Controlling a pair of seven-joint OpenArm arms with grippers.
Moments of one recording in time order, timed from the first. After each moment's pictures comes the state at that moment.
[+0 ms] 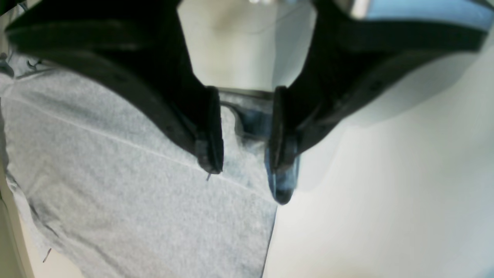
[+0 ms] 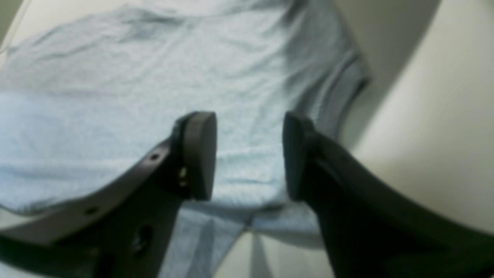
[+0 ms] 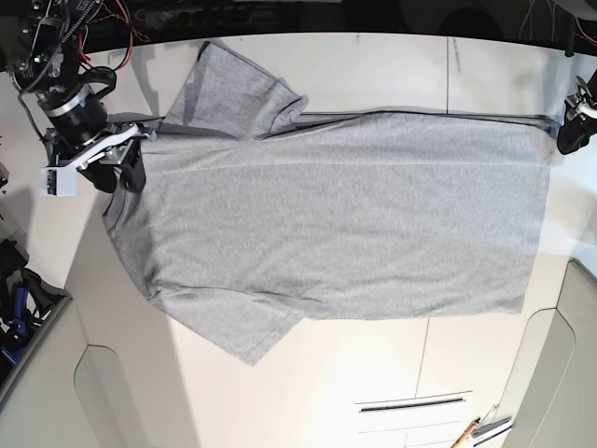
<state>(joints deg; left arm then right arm) 25.1 -29.3 -43.1 75.6 -58.9 -34.6 40.9 -24.0 6.4 21.6 118.0 29.8 17.7 -46.9</state>
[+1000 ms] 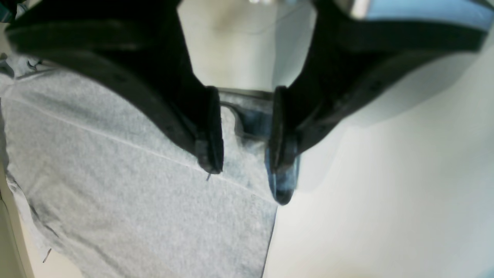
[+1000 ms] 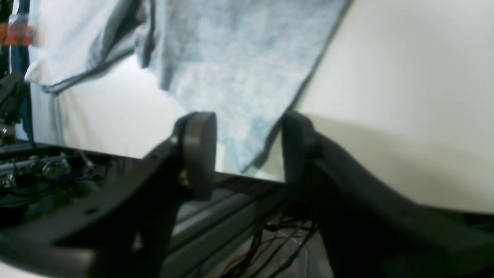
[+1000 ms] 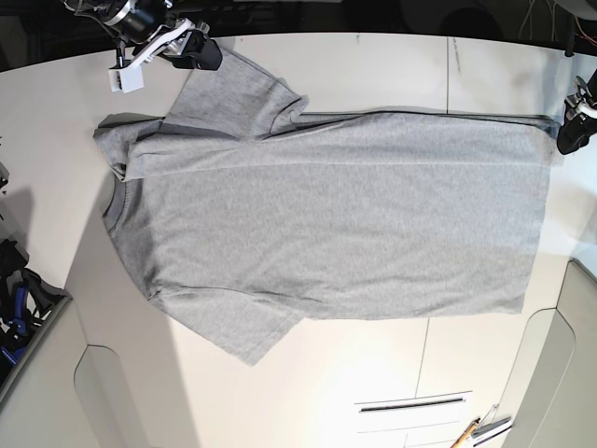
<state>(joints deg) 25.1 -29.3 -43.1 75.6 -59.0 -34.7 41.0 -40.9 4.7 12.2 106.3 45.8 21.3 -49.9</state>
